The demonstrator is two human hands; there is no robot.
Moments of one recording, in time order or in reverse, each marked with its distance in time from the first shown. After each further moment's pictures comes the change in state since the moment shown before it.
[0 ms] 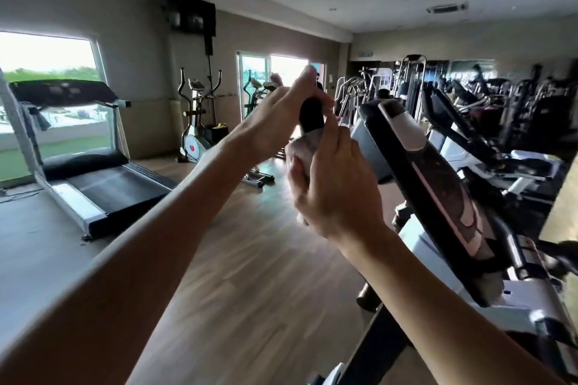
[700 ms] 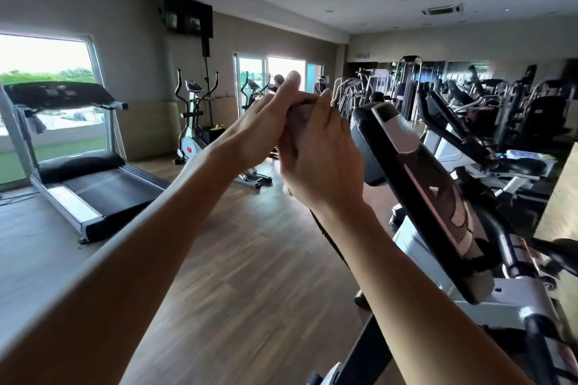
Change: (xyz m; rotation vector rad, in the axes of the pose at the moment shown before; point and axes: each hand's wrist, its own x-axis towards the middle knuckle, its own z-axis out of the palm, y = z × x) left_hand -0.012 0.013 -0.009 -0.012 -0.037 -0.084; right_hand 0.029 -0.015 -0.006 0.036 0.031 0.072
